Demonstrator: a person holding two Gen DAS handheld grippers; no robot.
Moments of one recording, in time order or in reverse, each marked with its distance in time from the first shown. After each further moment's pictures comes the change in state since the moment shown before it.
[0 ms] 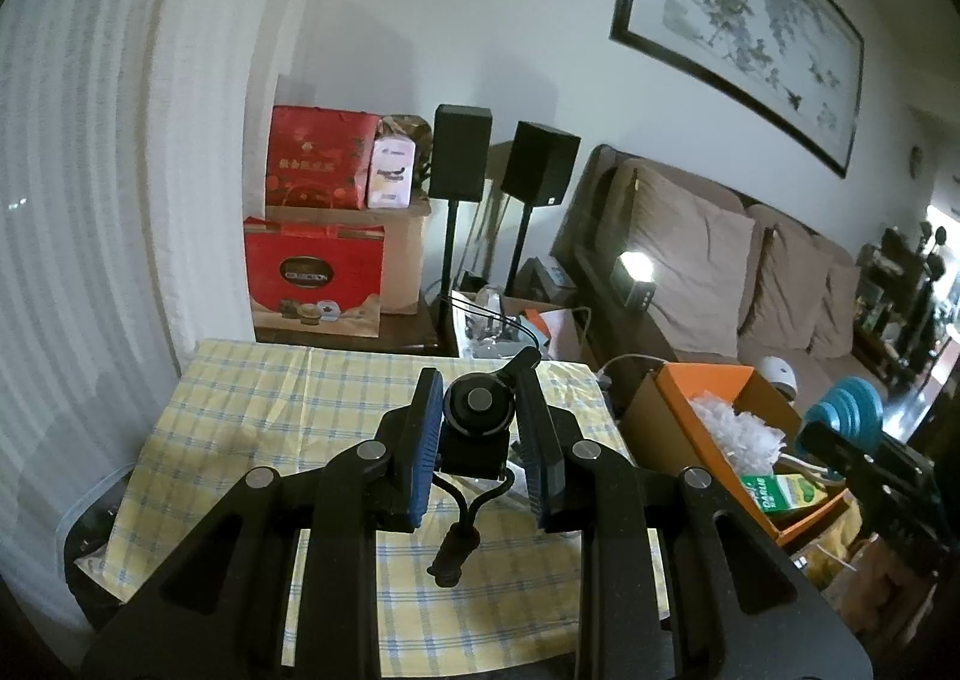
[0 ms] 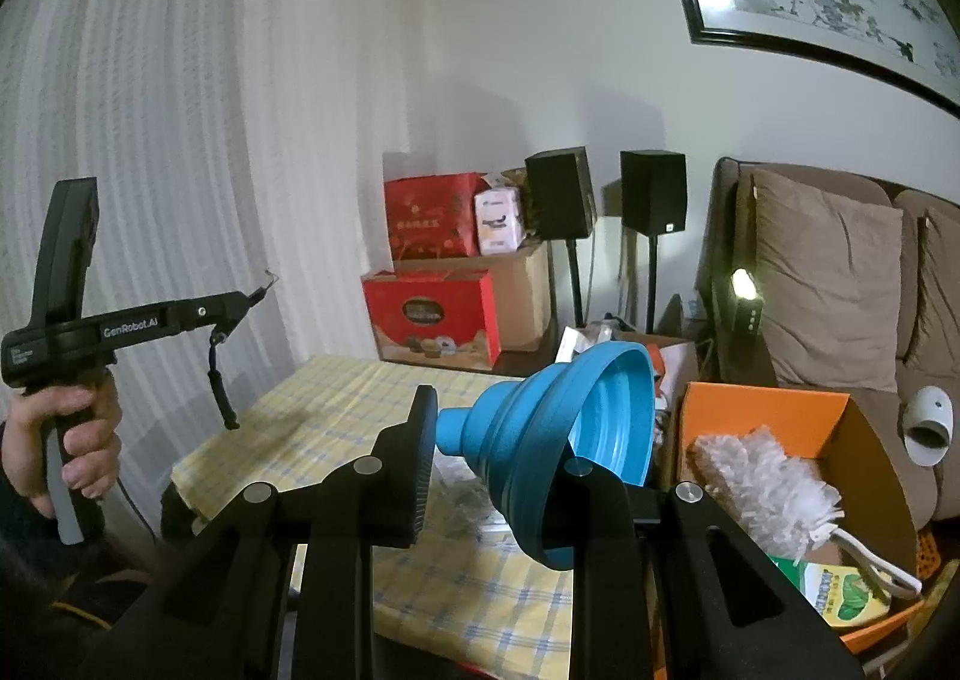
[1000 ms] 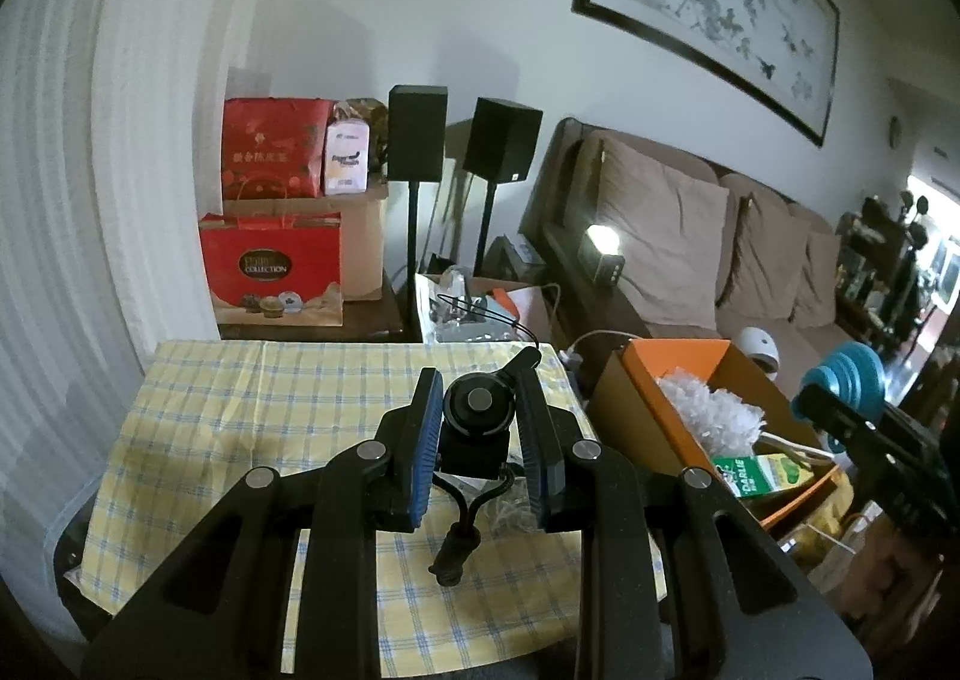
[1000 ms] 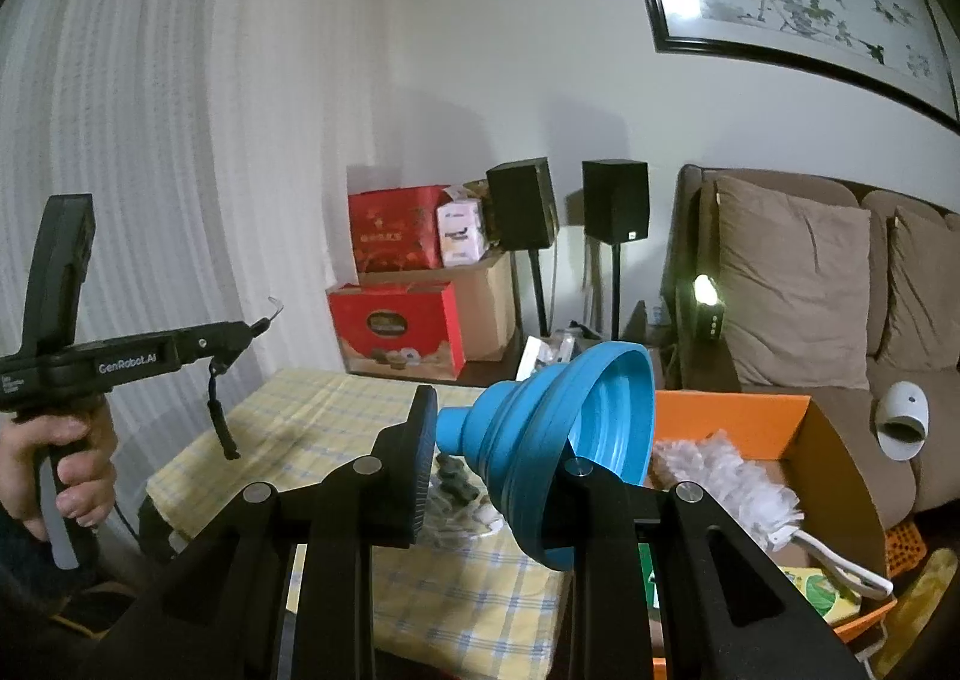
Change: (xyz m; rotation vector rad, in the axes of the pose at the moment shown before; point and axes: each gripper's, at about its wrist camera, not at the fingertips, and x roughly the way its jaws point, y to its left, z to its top) left arm 0.017 -0.044 -0.002 0.052 0.053 -0.047; right arm -0.011 -0.021 0.007 0.019 -0.021 -0.076
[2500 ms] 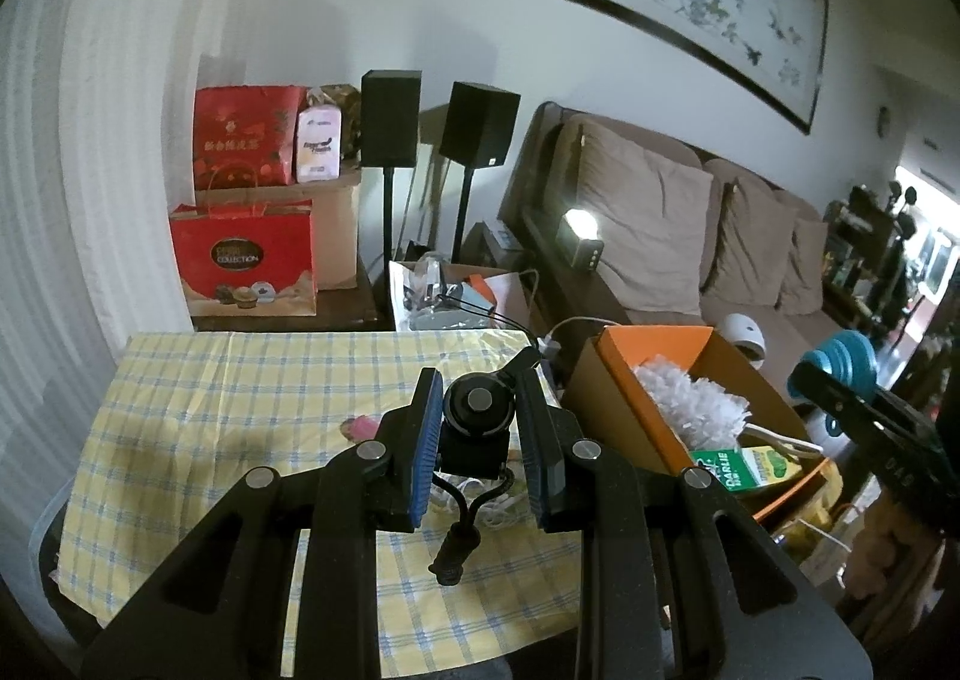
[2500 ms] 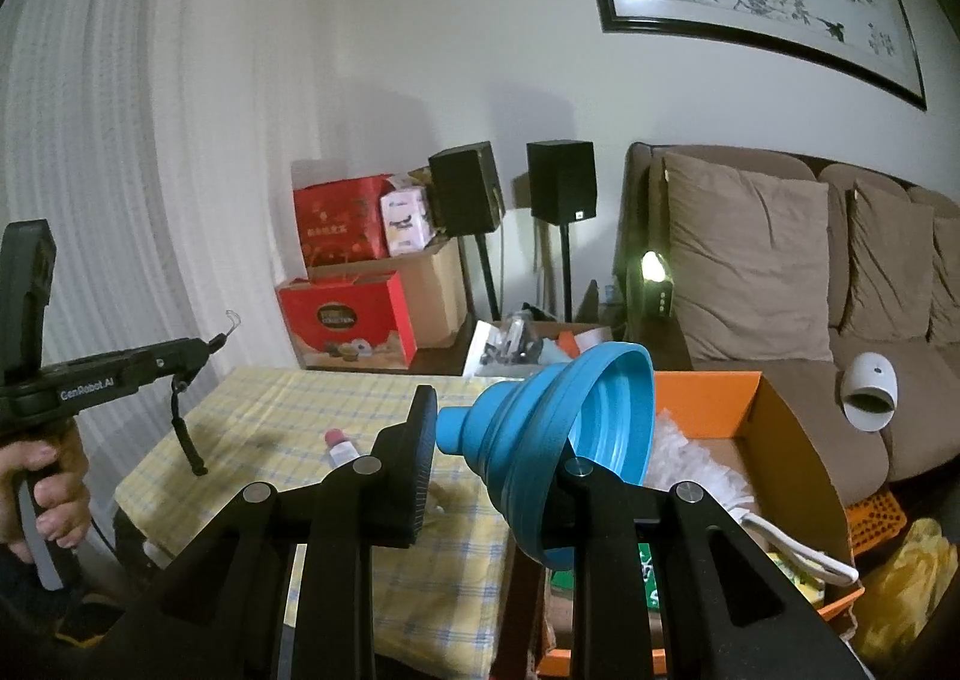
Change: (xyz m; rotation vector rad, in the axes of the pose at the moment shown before) left arm 0.016 -0.022 -0.005 0.014 0.028 -0.038; right arm 0.001 -0.036 -0.002 0.050 0.041 -0.099
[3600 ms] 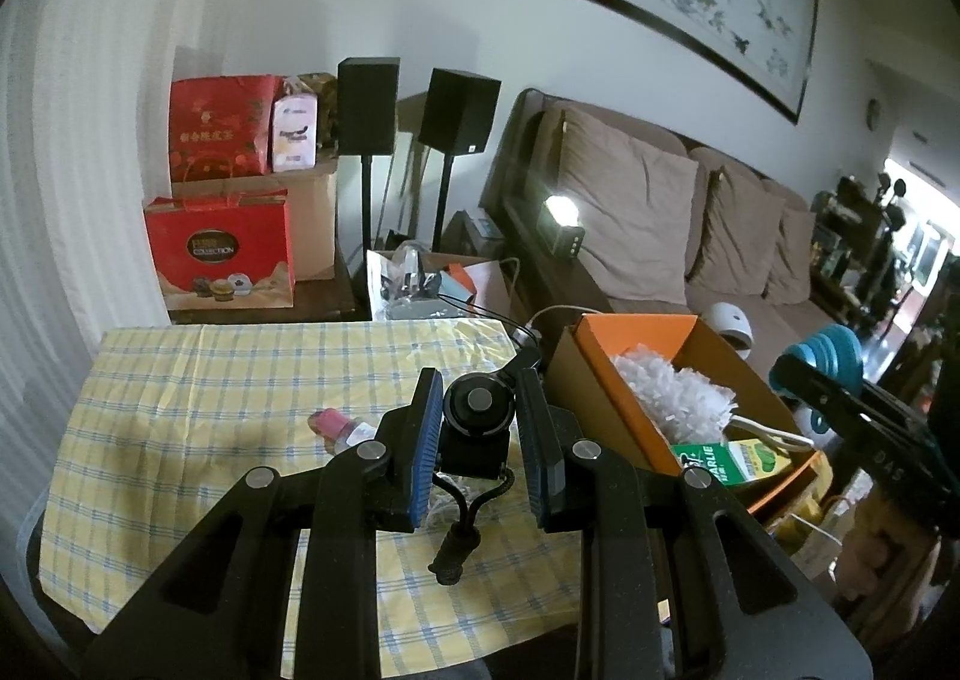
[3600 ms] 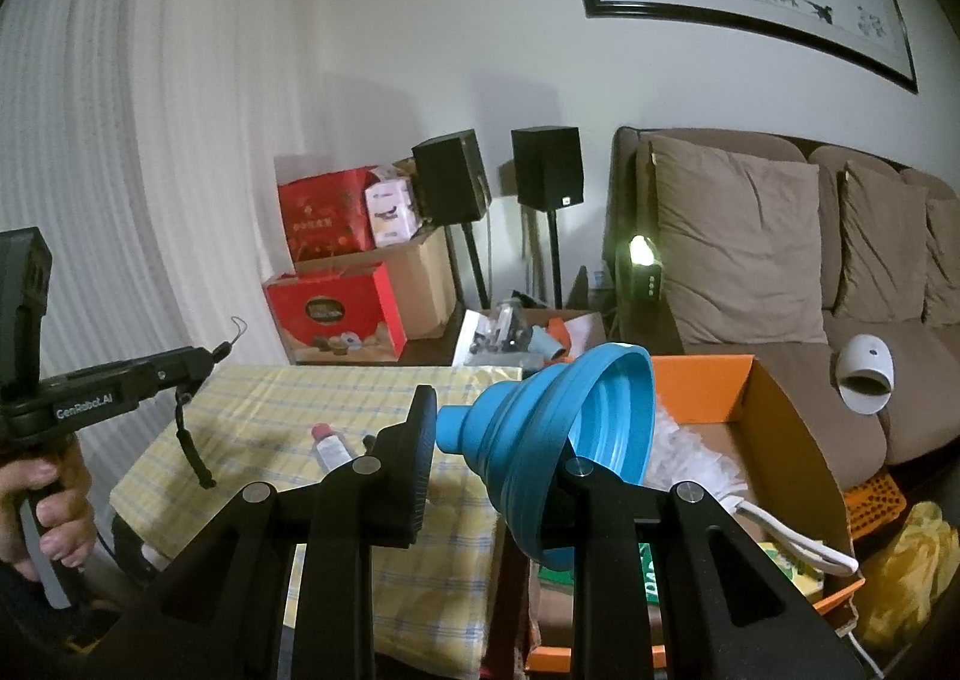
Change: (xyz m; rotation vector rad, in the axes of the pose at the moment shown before) left arm 0.017 -0.017 -0.004 0.012 0.028 -0.037; right arm 0.007 -0.013 -0.001 0.030 0.028 -0.018
